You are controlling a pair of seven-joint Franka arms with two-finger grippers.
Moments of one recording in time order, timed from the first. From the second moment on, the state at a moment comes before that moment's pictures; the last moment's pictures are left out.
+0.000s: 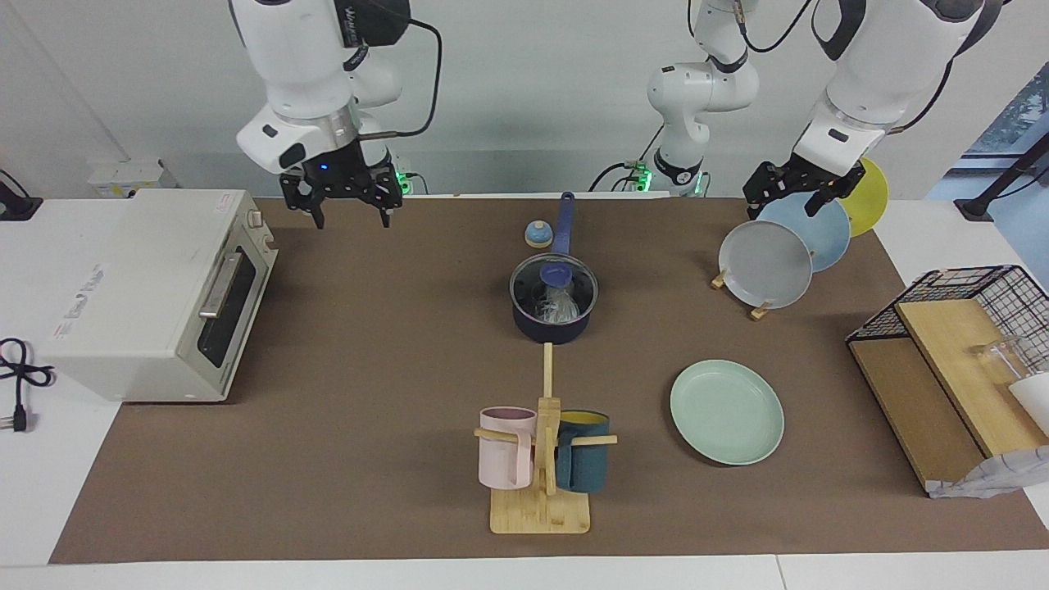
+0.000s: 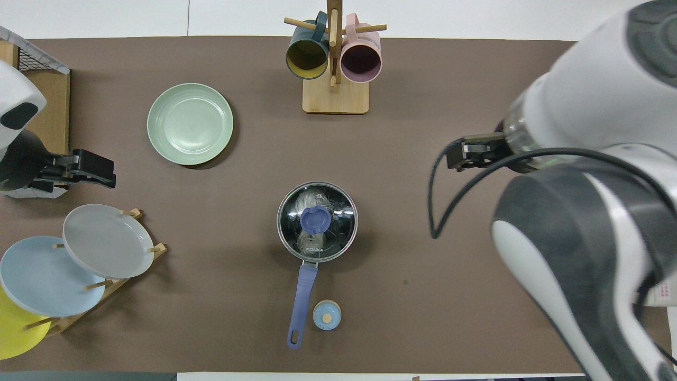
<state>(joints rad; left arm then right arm) -0.03 -0.03 -0.12 -1.60 -0.02 1.48 -0.14 0.20 0.02 0.00 -1.53 -0.03 1.50 0.15</state>
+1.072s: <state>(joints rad) -0.03 -0.03 -0.12 -1.60 -0.02 1.48 -0.14 0.11 -0.03 -0.11 -1.63 -0.02 1.51 0.07</state>
